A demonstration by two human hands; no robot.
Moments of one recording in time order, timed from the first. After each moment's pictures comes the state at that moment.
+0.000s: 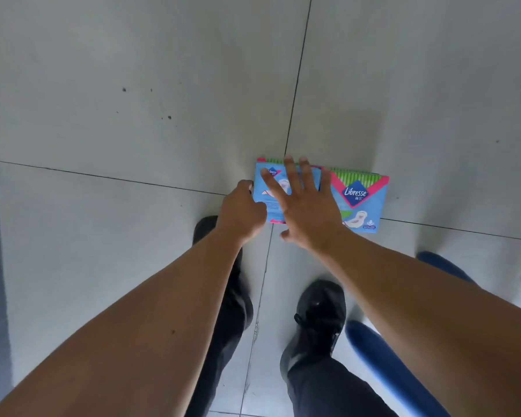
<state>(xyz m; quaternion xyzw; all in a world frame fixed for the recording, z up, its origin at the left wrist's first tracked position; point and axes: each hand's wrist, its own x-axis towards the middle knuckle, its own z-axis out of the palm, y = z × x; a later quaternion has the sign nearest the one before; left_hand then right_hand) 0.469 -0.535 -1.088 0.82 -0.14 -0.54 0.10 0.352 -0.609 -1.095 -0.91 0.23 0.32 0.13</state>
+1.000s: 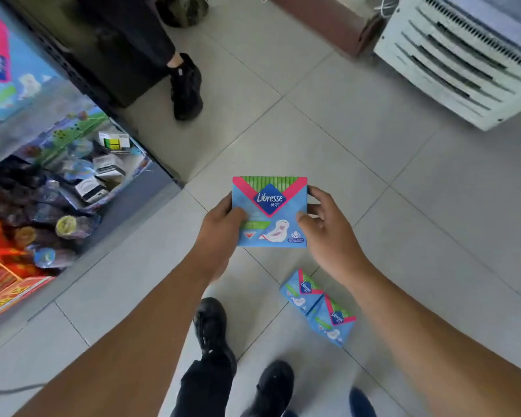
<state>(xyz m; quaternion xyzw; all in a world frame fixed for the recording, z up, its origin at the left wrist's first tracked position) 0.585 -0.439 -0.695 0.68 0.13 -0.32 0.65 0.517 -0.609 -0.695 -0.76 0.27 0.06 0.59</state>
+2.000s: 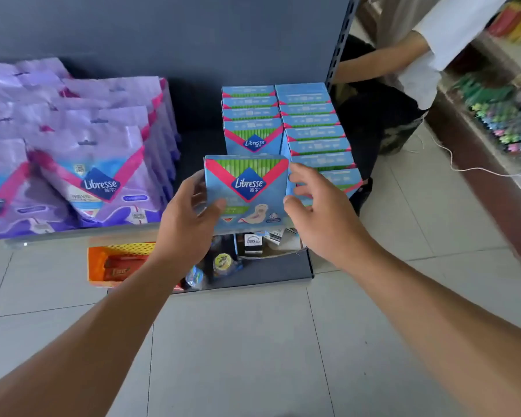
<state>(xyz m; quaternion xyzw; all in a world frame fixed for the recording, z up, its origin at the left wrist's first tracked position) 0.724 -0.071 -0.572 0.78 0.22 0.12 0.57 0.792 -0.264 -0.537 -0.87 -0.18 0.10 0.45</state>
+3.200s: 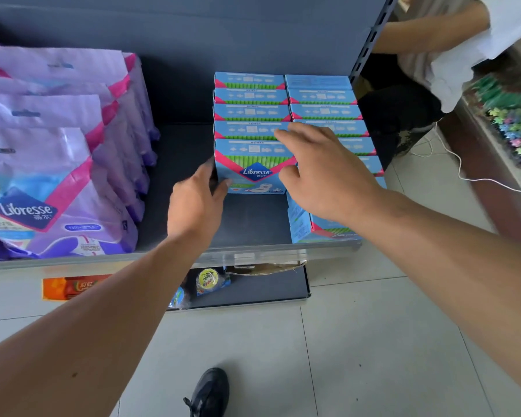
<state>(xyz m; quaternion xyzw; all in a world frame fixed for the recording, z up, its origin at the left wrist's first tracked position) 0.850 -0.044 -0.644 0.87 0.25 0.13 0.39 0.929 -0.211 -0.553 -0.94 -0.33 0.06 0.09</state>
